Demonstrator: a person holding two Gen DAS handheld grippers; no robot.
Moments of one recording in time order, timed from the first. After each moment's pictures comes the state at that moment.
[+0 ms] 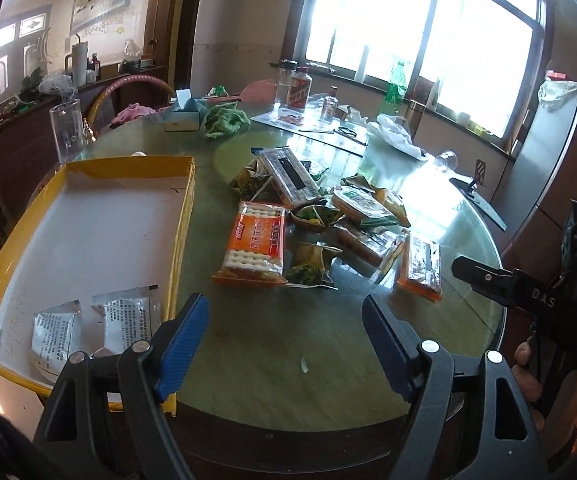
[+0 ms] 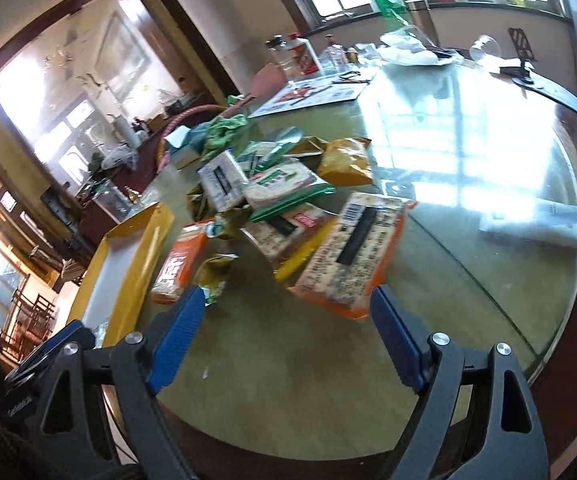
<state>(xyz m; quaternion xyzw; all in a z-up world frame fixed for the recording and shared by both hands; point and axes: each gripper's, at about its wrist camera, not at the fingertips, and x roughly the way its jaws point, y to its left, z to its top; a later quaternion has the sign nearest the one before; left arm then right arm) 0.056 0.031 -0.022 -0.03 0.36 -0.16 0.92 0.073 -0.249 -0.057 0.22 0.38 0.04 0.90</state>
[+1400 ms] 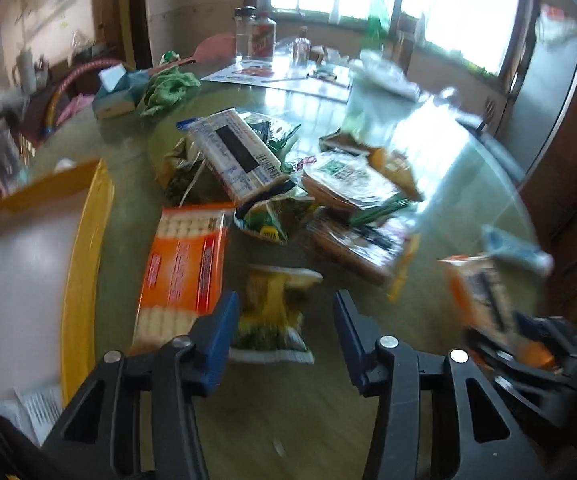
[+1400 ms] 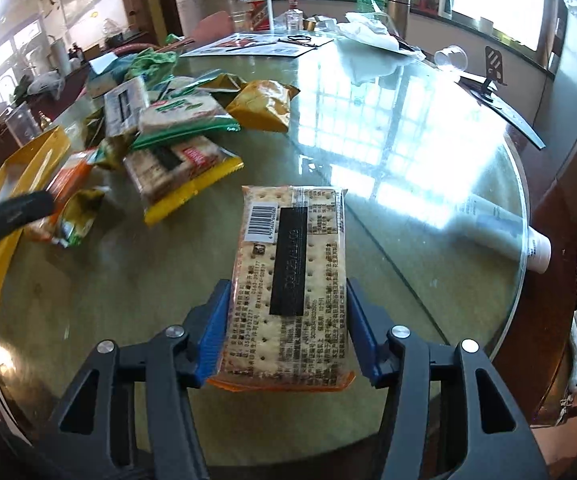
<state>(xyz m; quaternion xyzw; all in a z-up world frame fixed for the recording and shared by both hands) 0.161 -0.059 -0.066 0.07 0.44 -0.18 0.88 0.082 -0.251 -0.101 0.06 0.46 -0.08 0.88</state>
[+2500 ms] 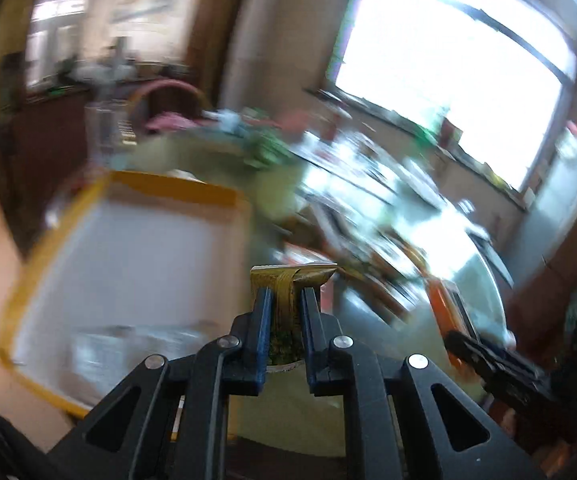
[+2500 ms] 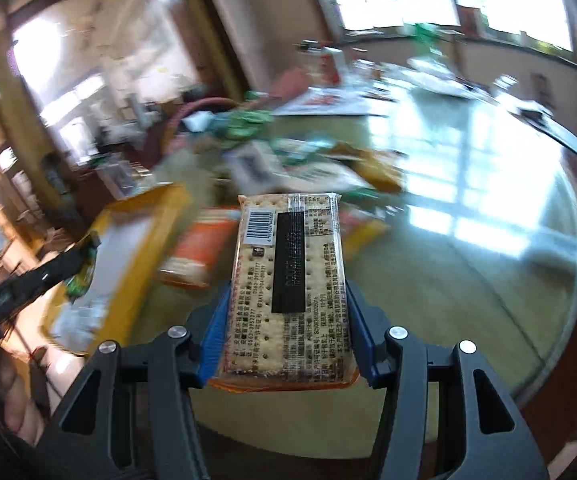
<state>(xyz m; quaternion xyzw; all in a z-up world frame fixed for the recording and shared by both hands) 0.075 0.101 0.007 -0.11 0.33 -0.10 0.93 0.066 -0.179 -0.040 0.14 0.36 0.06 0.92</state>
